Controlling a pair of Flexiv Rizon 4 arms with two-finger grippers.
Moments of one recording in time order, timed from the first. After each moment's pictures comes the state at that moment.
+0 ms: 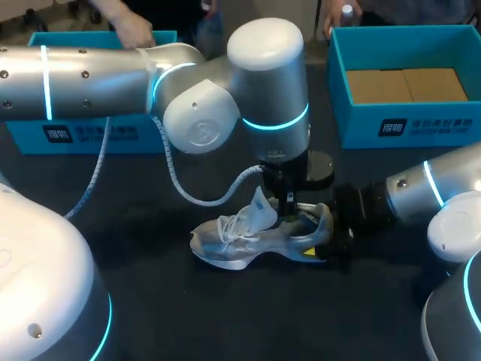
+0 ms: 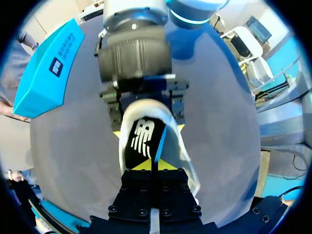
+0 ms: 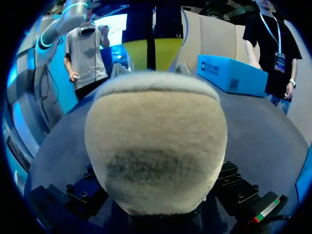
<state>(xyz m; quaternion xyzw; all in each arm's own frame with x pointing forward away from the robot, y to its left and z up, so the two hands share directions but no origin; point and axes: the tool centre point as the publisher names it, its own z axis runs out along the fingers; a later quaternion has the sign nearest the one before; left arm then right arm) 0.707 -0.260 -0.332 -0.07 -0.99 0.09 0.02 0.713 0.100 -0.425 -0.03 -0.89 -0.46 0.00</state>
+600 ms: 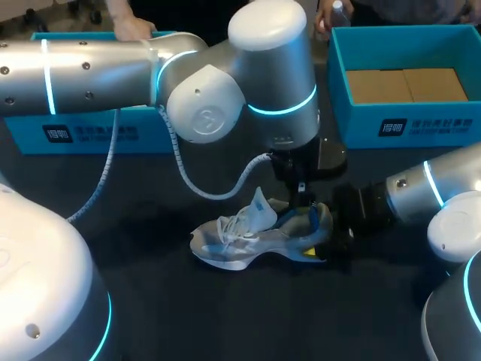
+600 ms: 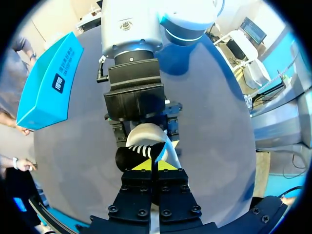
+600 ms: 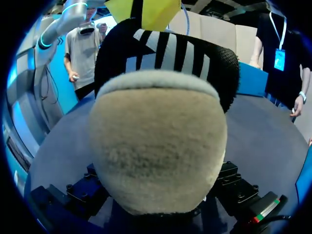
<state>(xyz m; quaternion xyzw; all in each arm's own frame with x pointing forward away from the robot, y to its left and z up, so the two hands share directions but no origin) 0.703 -0.281 -0.306 -0.08 -0.99 0.11 0.02 0.713 0.100 -0.425 -0.03 -0.89 -0.46 0.00</state>
